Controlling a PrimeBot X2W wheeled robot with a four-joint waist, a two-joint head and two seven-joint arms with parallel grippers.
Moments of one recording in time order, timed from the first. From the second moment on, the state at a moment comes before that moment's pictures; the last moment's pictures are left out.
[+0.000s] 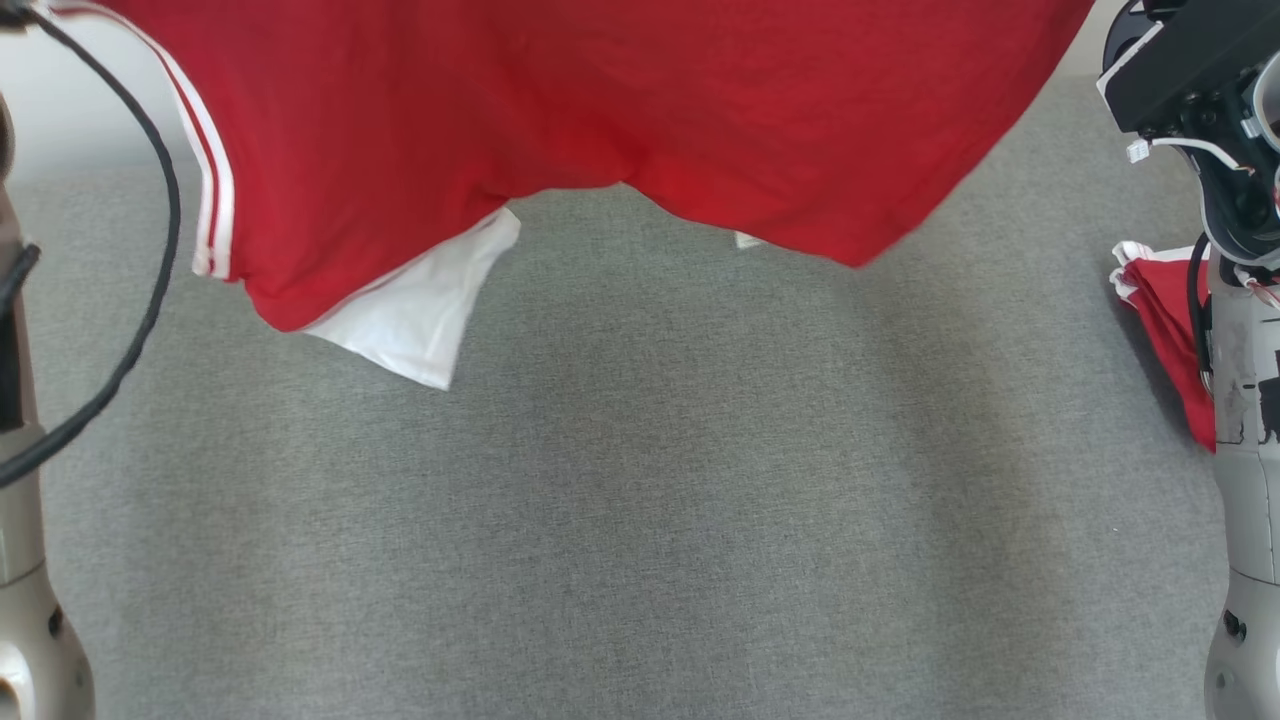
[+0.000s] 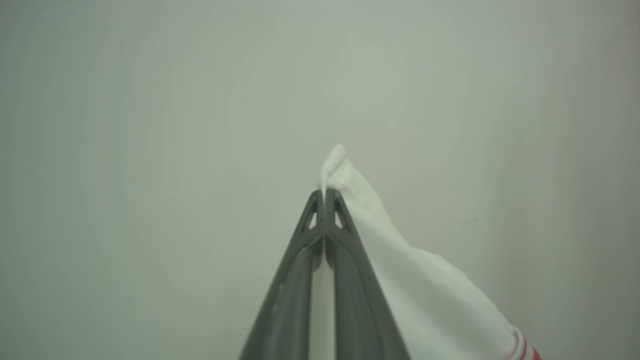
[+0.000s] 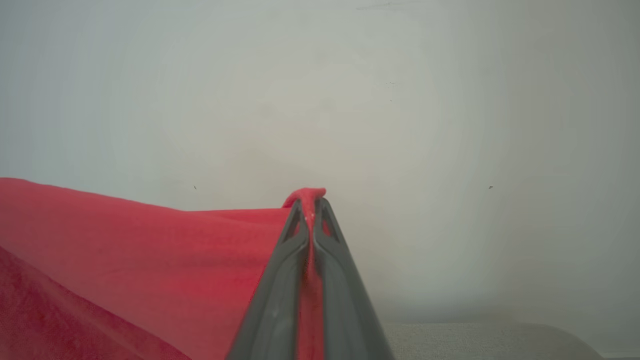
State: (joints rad) left arm -1.15 0.32 -0.05 0.30 -0.59 -0.11 -0.05; right arm -0.99 -0.24 0.04 0.25 0.48 0.13 0.41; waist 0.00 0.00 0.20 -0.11
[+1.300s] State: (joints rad) left arm -1.80 0.34 -0.09 0.09 -0.31 -0.12 -0.26; right arm -1.54 -0.21 0.02 0.42 0.29 0.13 -0.19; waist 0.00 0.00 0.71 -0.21
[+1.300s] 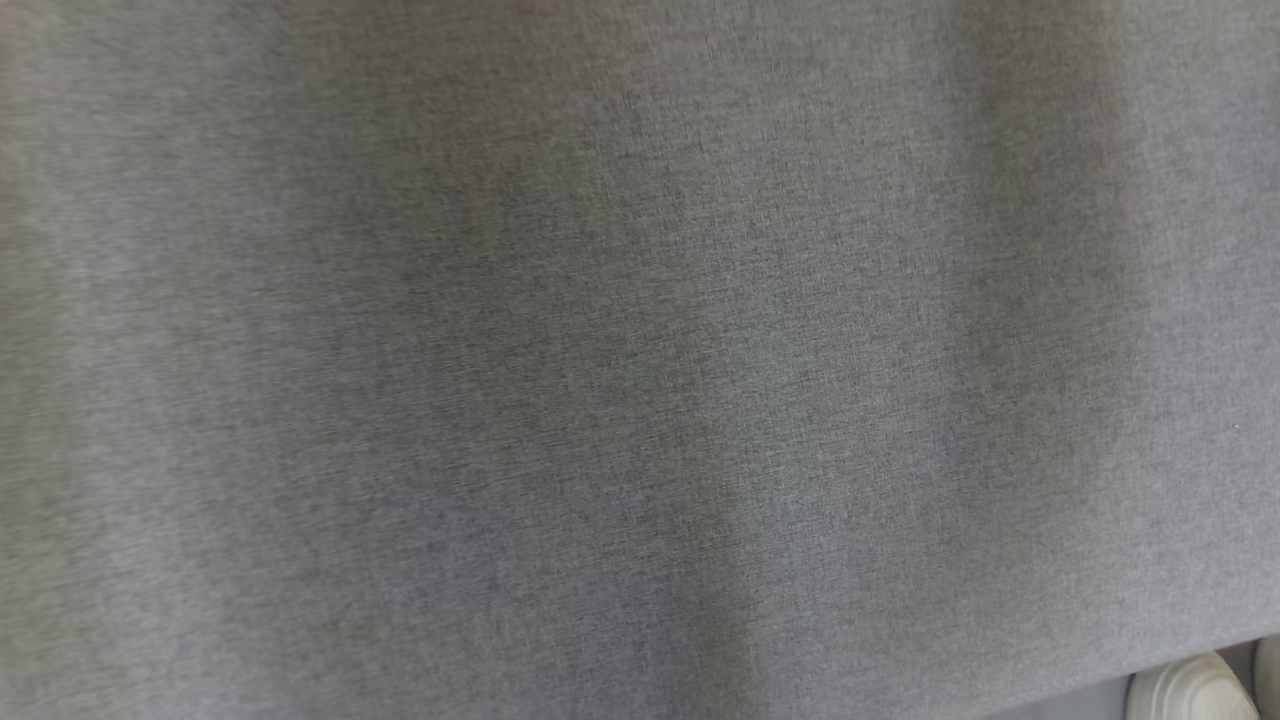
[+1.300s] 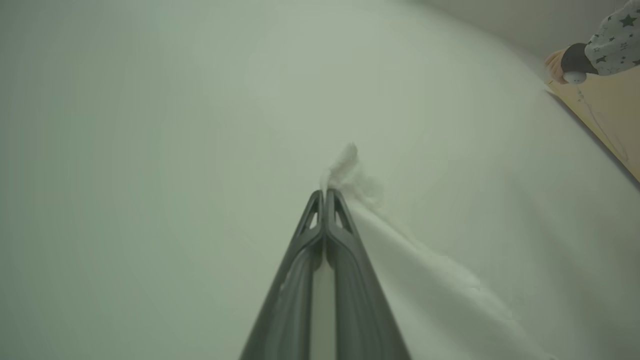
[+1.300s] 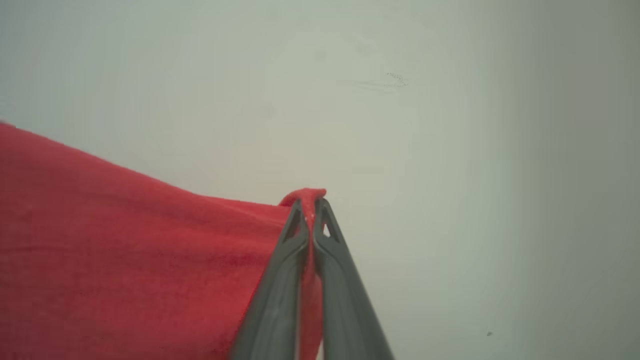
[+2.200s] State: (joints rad) left arm -1.07 0.43 -0.15 -0.01 -0.60 -0.13 -0.25; right arm -1.19 -0.32 0.26 0.48 0.42 0.13 0.01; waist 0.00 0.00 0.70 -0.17
